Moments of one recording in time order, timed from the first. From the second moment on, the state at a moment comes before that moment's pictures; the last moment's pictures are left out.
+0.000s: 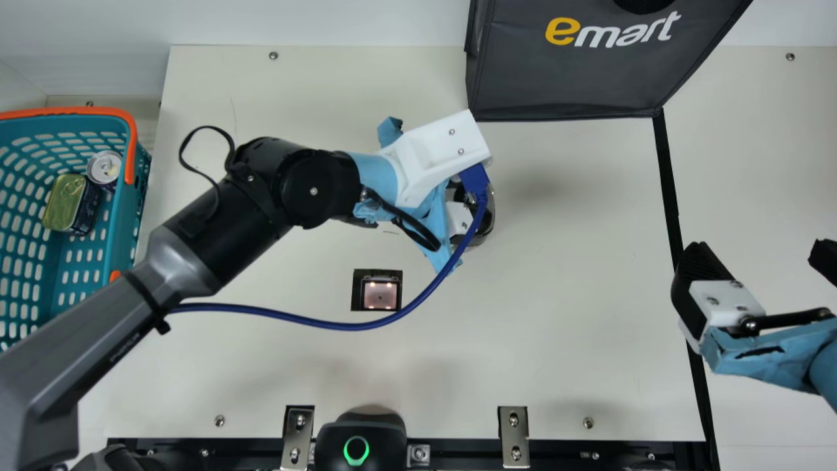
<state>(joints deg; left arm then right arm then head) -41.9 100.5 -82.9 -31.1 42.5 44.8 0.6 42.6 -69.8 -0.8 69.5 -2.3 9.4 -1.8</state>
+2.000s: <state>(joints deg) -39.9 86.6 -72.1 -25.7 39.2 37.2 0.6 42.6 -69.8 -0.8 69.5 -2.3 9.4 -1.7</state>
